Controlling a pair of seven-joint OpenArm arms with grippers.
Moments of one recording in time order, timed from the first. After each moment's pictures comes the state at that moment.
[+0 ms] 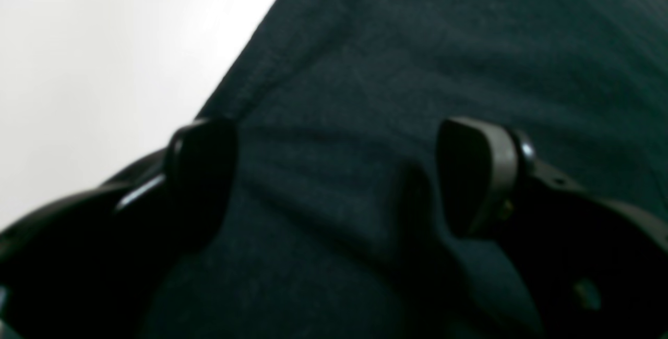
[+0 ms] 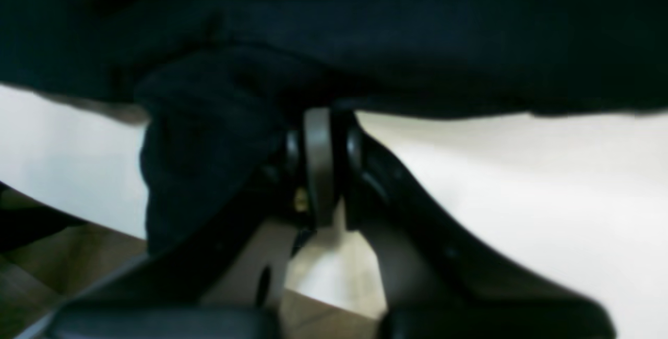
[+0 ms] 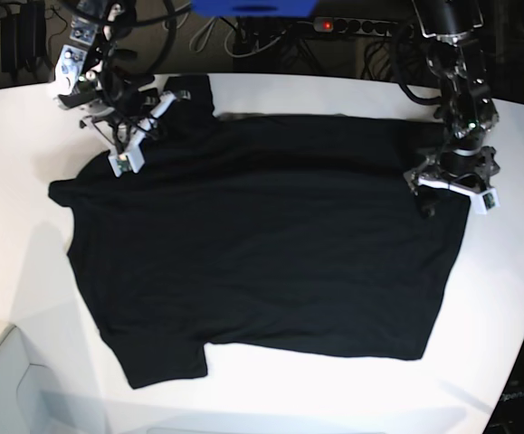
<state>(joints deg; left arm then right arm) 6.9 -8.1 -20.2 77.0 -21.4 -5.1 19.7 -17.5 -9.1 23.1 103.1 5.6 37.3 -59.0</state>
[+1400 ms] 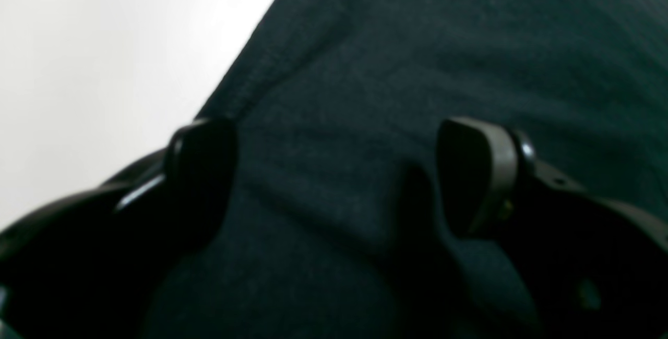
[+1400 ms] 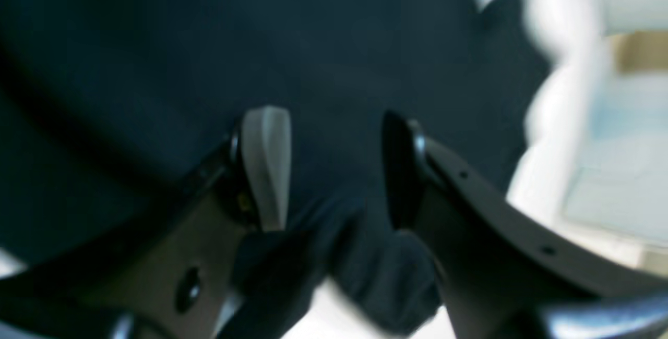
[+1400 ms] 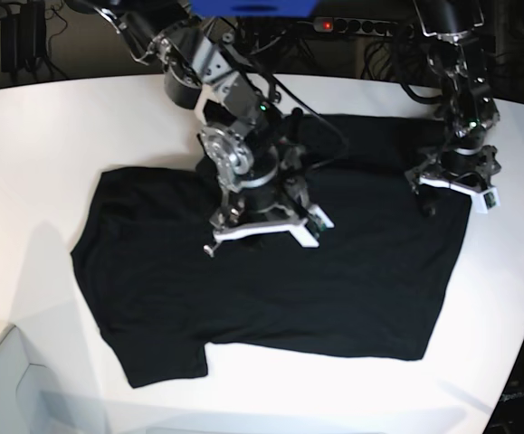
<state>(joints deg) 7.1 -8.2 -20.1 77.3 -21.3 -5.1 19.8 2.1 -3.0 -36.9 105.0 -33.7 11.2 -57.8</state>
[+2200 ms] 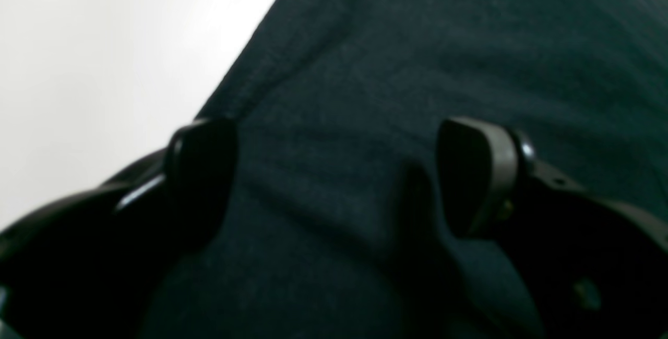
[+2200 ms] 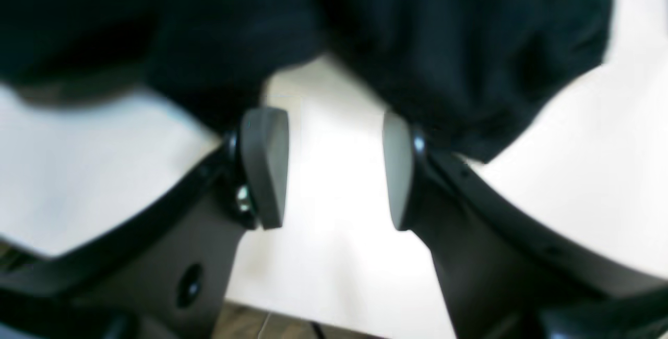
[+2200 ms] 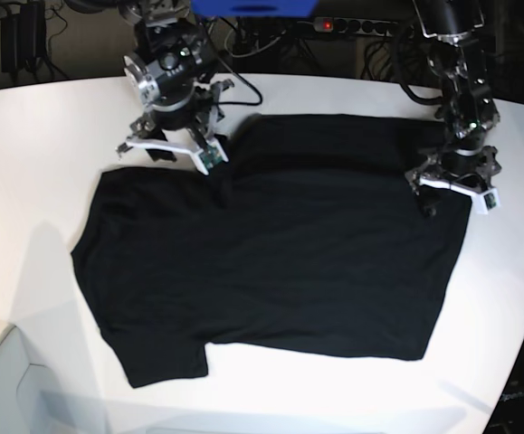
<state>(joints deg) 6.8 -8.2 -20.3 77.2 -21.2 -5.1 20.0 -23.0 -4.4 -12.0 111.8 -33.7 18.0 -49.0</state>
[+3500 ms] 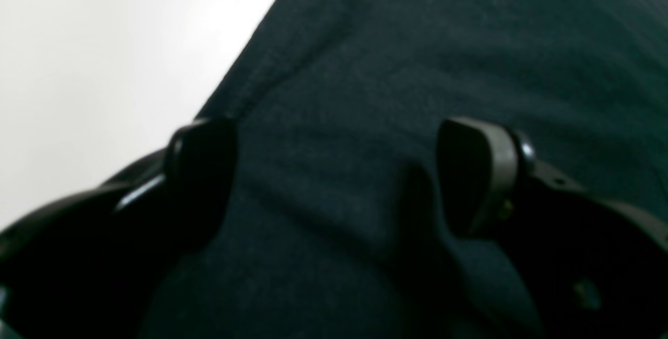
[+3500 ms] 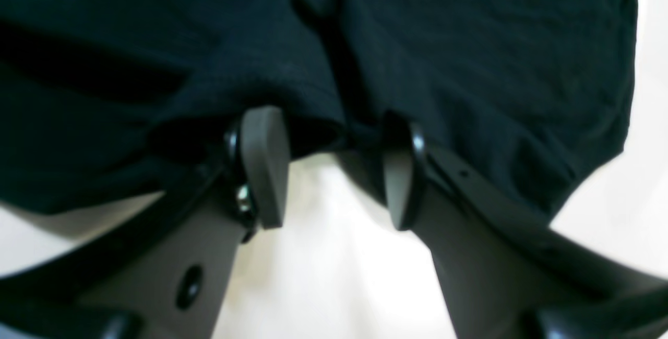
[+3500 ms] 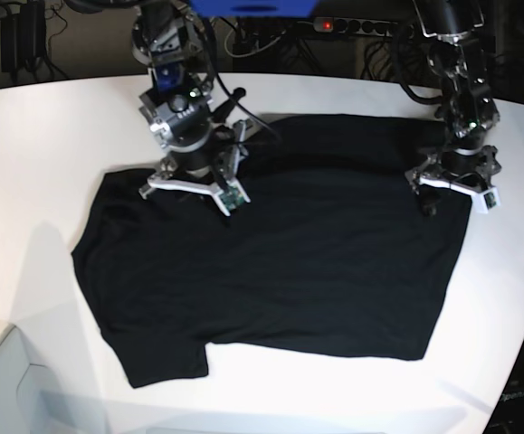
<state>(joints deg) 7.0 -8.2 -20.2 77.2 -21.2 -5.1 19.8 -12.5 -5.2 -14.9 105.4 -26.9 18.0 -47.3</state>
